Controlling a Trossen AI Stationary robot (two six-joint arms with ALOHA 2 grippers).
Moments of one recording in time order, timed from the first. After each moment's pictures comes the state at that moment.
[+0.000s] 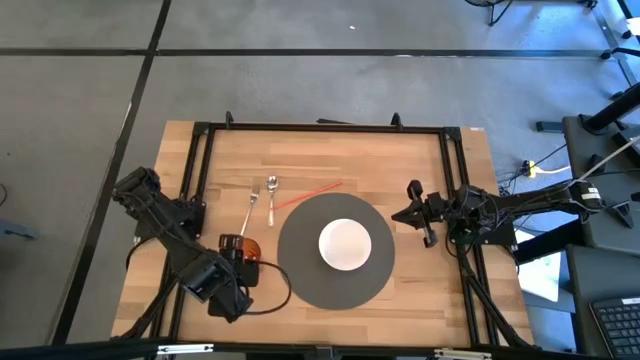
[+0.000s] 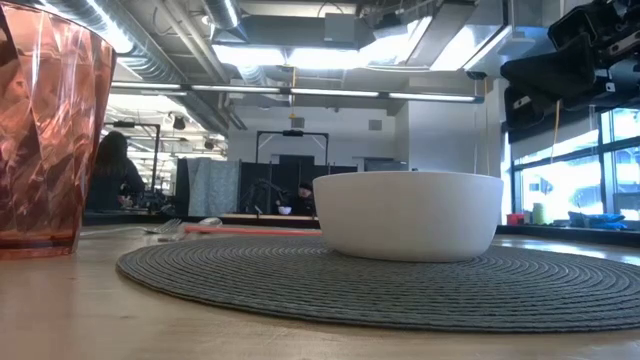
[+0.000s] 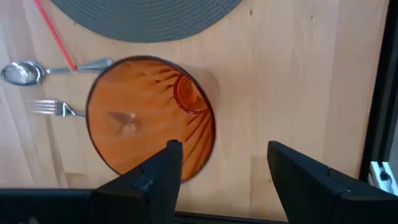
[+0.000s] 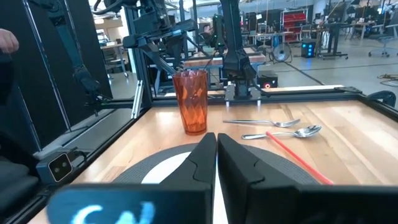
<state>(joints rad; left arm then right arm) -0.76 1.66 1.58 -1.48 -0.19 -0.74 0.05 0.48 0.01 0.54 -0.11 0.10</state>
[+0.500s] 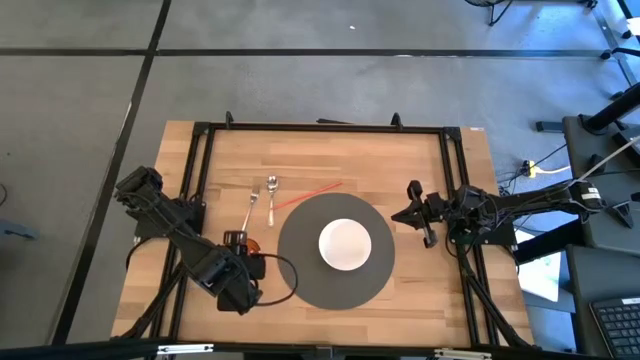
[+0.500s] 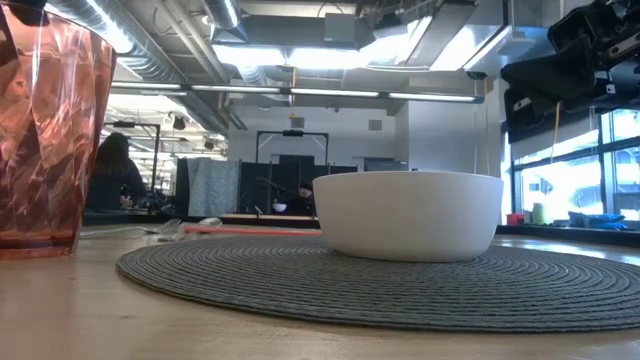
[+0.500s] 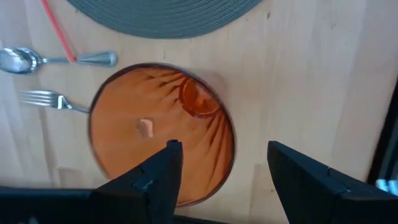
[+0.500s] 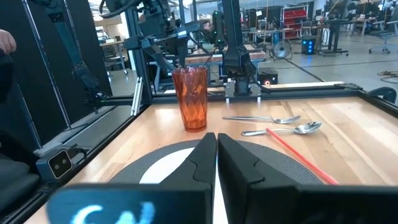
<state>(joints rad) -0.71 1.67 1.54 -1.44 -0.17 -0.77 0.05 0.48 0.01 0.52 -0.11 0.10</state>
